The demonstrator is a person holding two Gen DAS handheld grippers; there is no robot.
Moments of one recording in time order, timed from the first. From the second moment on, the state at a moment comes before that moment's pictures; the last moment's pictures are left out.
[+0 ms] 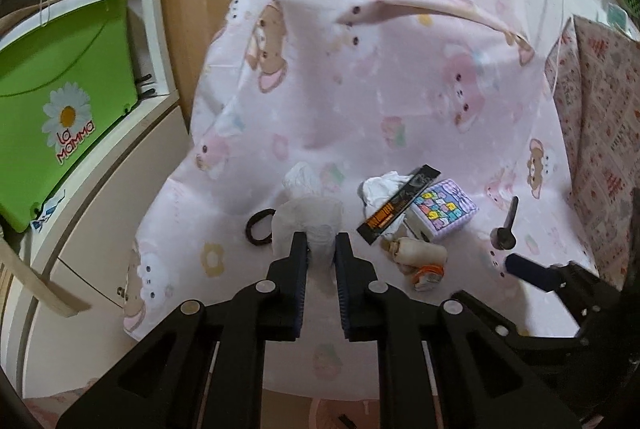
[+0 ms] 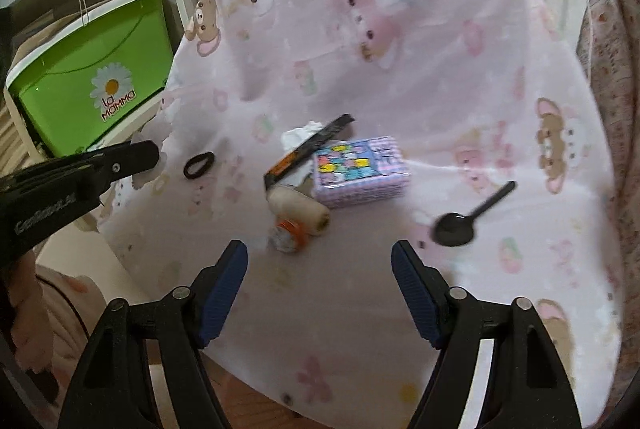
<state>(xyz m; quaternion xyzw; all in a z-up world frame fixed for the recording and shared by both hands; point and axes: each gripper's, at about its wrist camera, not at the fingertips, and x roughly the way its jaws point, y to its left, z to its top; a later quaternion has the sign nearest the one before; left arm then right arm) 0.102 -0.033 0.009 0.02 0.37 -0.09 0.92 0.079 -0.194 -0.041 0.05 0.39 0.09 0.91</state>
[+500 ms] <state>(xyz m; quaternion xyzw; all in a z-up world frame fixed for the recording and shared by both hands) 0.098 -0.033 0.012 0.03 0.36 -0.09 0.93 0.112 -0.188 -0.065 0.10 0.43 0.14 0.89</state>
